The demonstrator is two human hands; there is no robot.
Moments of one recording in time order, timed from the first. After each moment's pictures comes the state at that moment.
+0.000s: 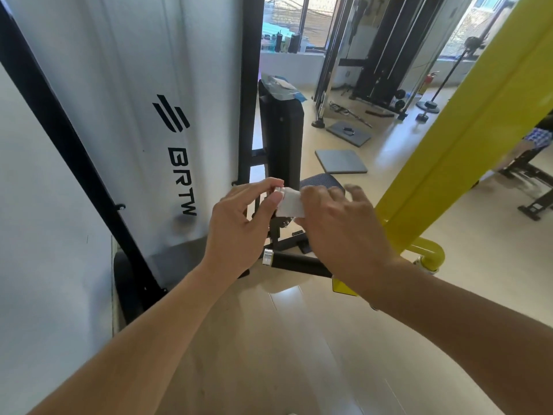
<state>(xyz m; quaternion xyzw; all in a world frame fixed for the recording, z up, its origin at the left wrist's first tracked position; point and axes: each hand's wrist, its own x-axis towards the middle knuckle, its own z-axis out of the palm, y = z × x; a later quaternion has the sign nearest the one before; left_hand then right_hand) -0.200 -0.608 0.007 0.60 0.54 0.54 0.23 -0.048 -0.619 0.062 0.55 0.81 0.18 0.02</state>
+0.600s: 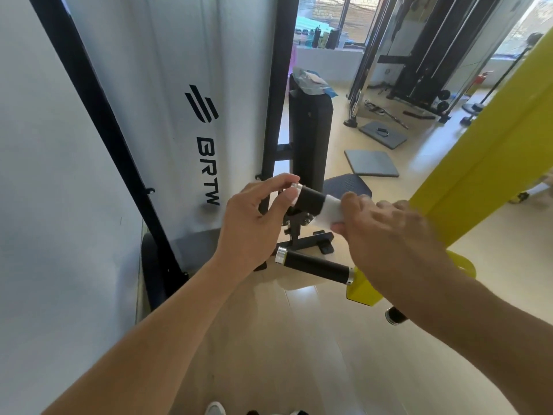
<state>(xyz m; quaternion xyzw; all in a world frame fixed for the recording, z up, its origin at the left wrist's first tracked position) -0.191 -0.621 0.011 0.59 0.59 0.50 0.22 -0.017 -0.630 0.073 0.53 0.84 0.11 0.03</state>
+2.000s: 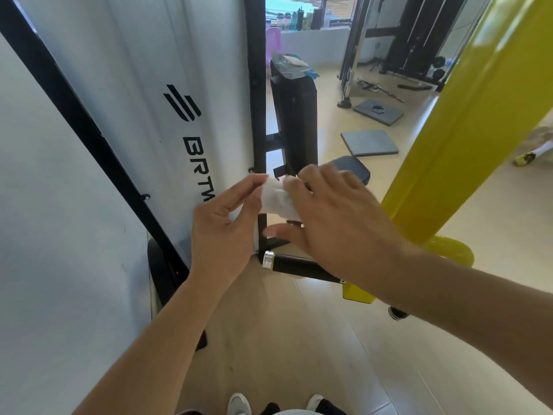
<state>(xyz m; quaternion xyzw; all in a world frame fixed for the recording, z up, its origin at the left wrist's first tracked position) -0.188 -0.650 0.016 0.54 0.58 0.57 0.24 -0.035 -0.631 0.063 0.47 0.87 0.11 -0.05</state>
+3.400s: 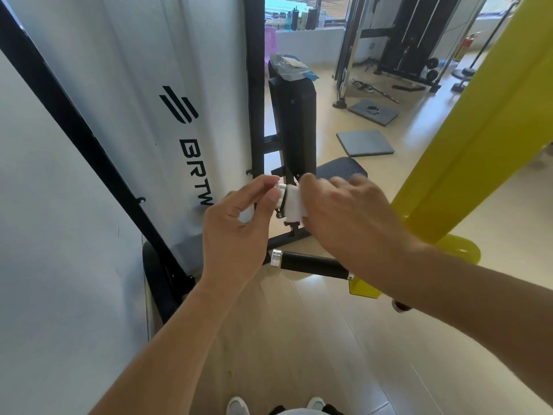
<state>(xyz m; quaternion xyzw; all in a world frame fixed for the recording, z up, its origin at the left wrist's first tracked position) -0.186 -0.629 0.008 0.53 0.57 0.57 0.23 -0.036 -0.610 0.060 0.47 0.87 0.14 -0.04</state>
